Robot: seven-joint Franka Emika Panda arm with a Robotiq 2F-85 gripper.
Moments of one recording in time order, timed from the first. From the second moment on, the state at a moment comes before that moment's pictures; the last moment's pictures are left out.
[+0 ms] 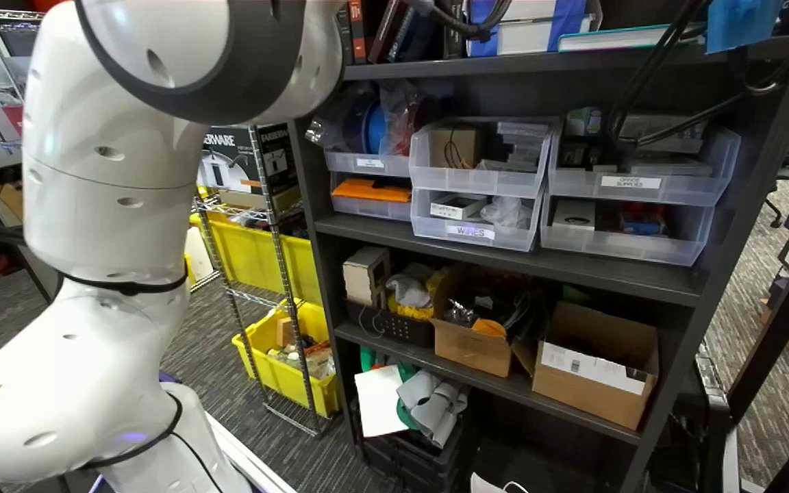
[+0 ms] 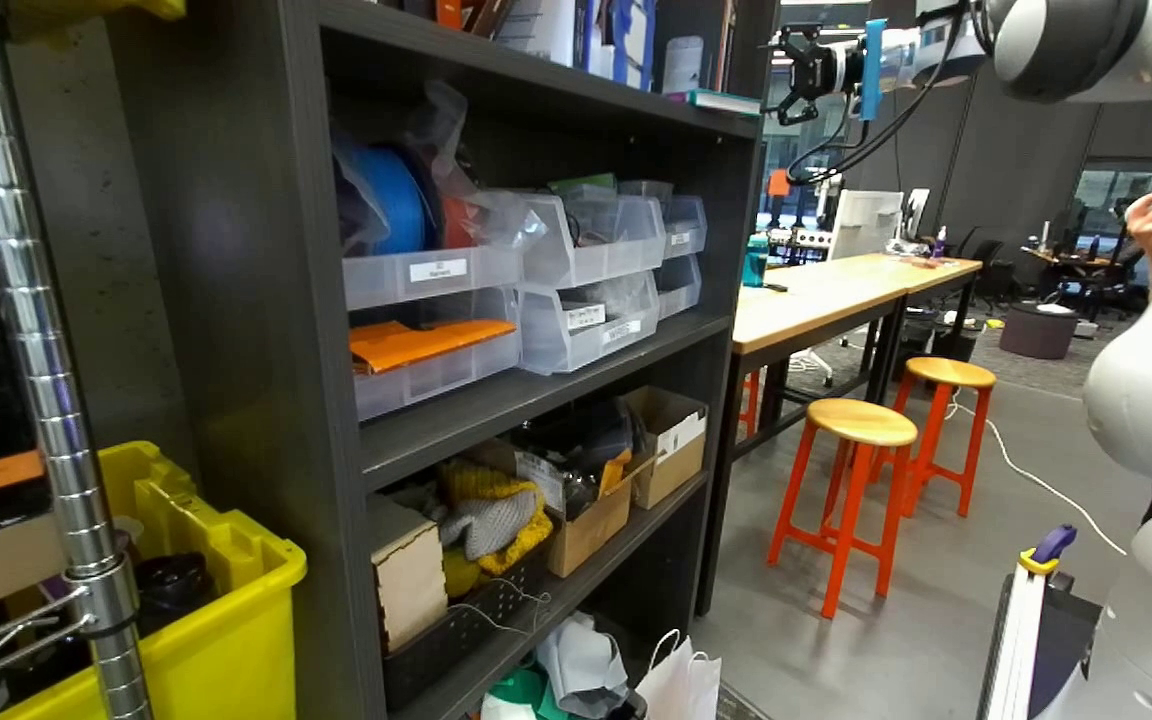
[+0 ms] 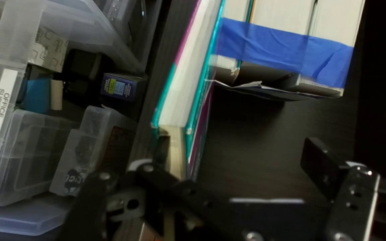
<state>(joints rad) -0.83 0.43 -0.23 -1.13 1.50 1.49 -0.18</state>
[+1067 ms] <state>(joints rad) -0.84 0.43 -0.23 -1.14 1.50 1.49 -0.18</state>
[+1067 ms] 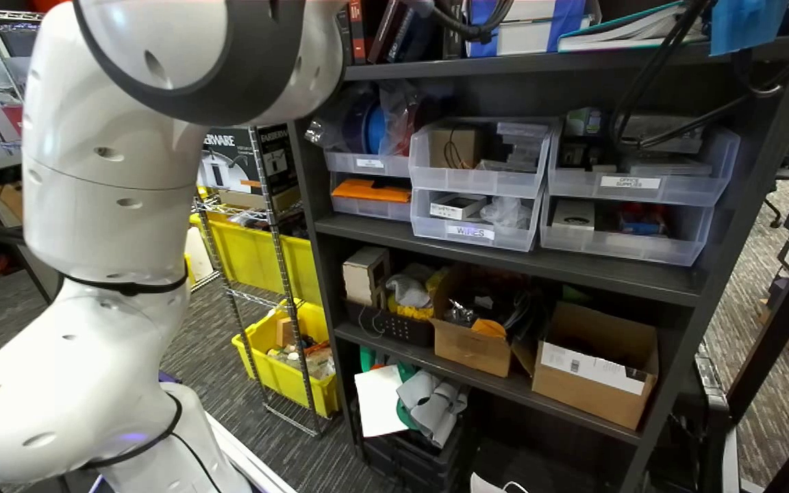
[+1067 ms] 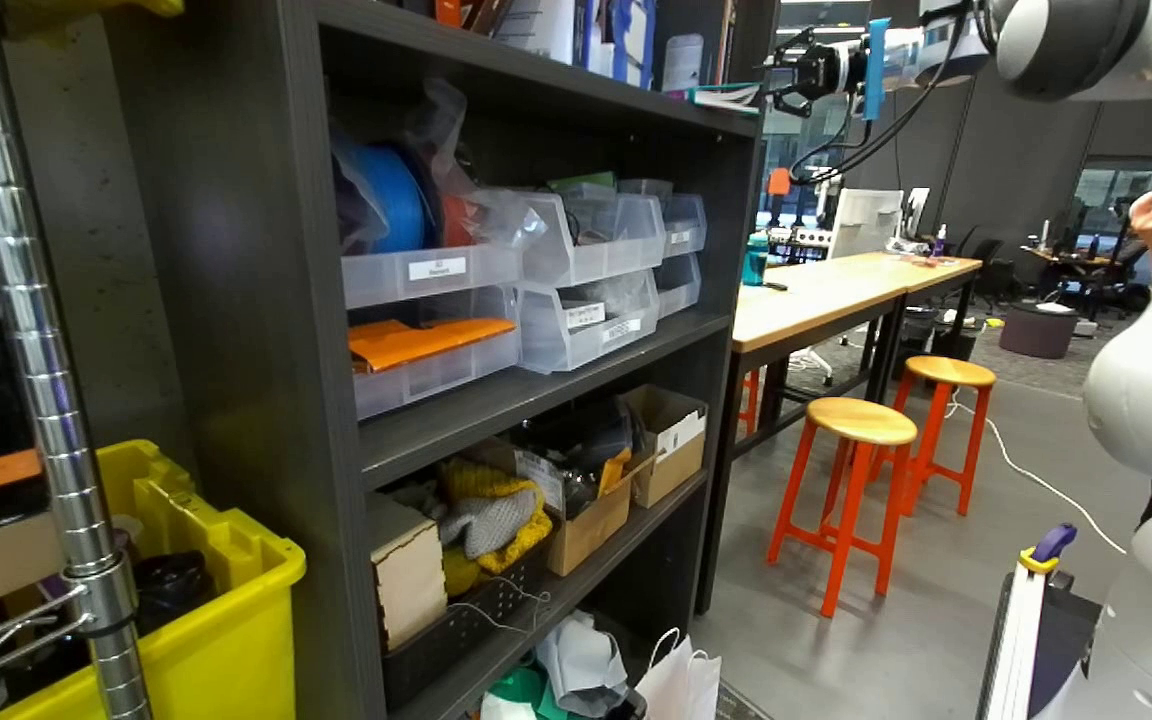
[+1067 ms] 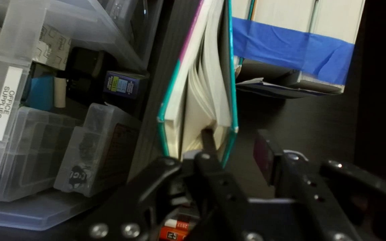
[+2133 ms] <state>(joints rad) -0.83 0.43 -0.23 -1.10 1.41 1.52 -0.18</state>
